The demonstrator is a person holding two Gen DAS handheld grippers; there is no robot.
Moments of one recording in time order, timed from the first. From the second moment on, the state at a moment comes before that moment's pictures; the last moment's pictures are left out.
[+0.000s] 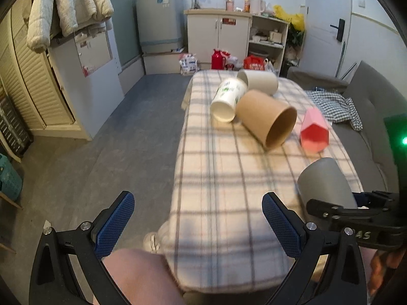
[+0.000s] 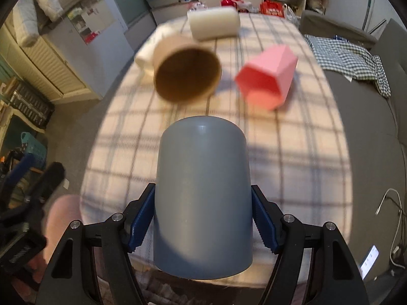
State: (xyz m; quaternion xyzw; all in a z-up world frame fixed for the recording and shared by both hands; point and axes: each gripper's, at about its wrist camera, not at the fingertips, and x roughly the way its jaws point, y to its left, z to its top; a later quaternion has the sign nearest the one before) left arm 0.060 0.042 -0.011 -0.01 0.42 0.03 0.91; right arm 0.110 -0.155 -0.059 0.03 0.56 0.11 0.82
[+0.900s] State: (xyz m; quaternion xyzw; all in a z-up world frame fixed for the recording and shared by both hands) left arm 0.095 -0.059 -0.007 -0.01 0.49 -0.07 0.87; right arm 0.103 -0.275 -0.028 0.03 0.47 0.00 0.88
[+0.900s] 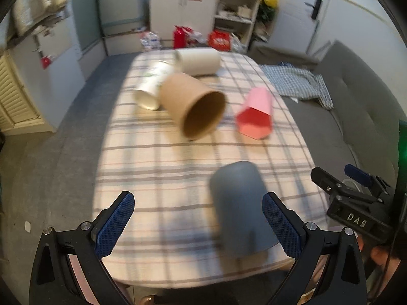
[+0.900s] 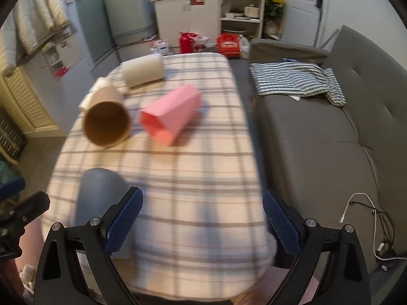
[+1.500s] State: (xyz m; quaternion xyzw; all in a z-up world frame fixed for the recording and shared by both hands) left arm 0.147 -0.106 -0.059 0.00 0.59 -0.07 0.80; right arm 0.124 -0.303 -0.075 0.06 0.48 0.01 0.88
